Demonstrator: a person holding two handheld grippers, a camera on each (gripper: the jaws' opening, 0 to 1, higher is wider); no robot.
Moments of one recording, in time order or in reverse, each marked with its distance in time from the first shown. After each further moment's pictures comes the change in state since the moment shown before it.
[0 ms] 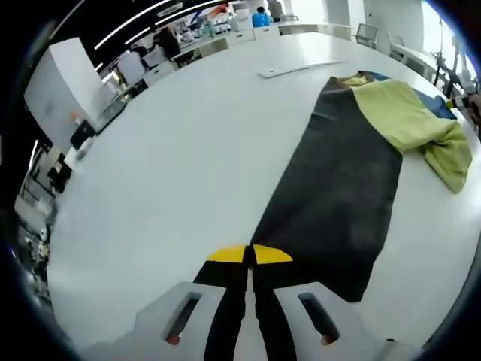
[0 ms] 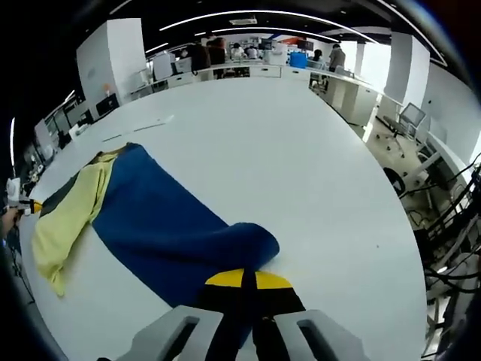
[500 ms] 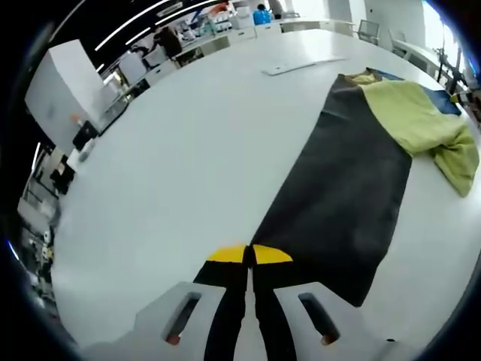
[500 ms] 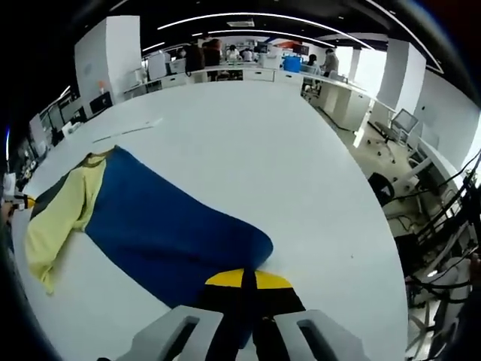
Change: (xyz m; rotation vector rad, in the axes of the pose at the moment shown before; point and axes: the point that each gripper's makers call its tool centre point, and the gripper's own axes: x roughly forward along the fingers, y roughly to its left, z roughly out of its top) left arm 0.007 0.009 0.002 0.018 0.019 0.022; right arm -0.003 -0.026 0.008 -0.033 -0.018 -0.064
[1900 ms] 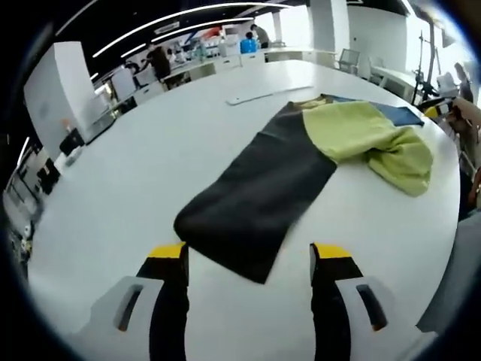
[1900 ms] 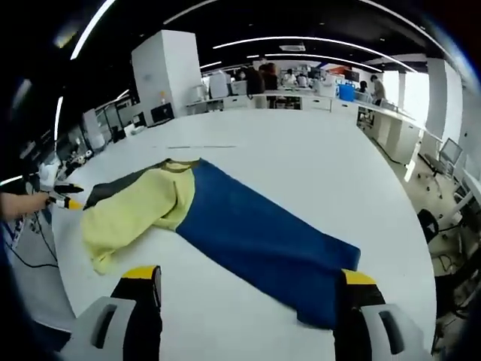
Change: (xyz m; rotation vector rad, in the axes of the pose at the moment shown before) left arm -0.062 -0.085 -0.011 -0.050 -0.193 -0.150; right arm -0.062 0.103 0.003 -0.150 -0.158 0.356
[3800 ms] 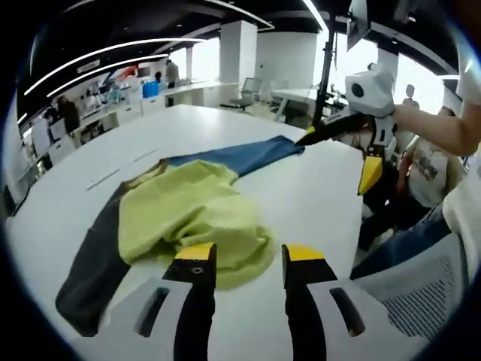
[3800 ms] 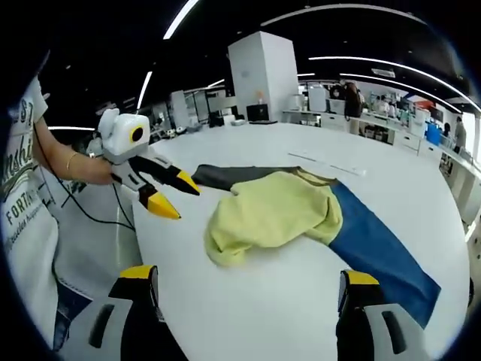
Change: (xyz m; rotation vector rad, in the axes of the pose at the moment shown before) left arm -0.029 -0.274 0.090 0.218 -0.195 -0.490; right arm -0.030 0.162 -0.013 -0.278 -0.038 0.399
